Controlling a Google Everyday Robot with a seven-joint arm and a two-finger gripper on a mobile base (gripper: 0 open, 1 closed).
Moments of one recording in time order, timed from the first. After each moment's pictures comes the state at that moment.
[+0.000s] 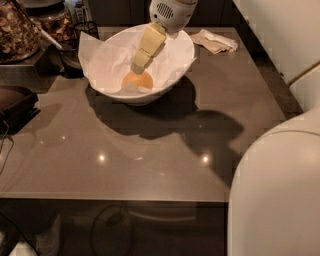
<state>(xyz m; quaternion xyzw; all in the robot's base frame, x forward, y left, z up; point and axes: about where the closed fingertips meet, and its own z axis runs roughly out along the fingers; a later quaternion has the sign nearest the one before) 0.635 0.000 0.969 -0.52 0.83 0.10 0.17</state>
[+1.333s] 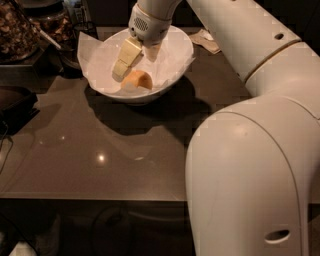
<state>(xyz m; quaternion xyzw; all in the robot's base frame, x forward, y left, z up) 0.651 0.052 0.925 -0.49 0.85 0.15 0.11</state>
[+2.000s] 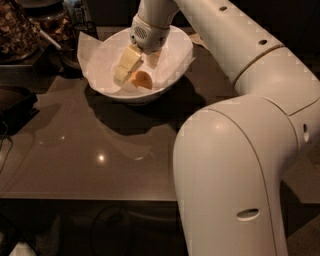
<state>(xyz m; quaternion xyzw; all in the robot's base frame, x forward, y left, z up) 0.668 0.051 0.898 -0.47 0.86 0.16 0.09</state>
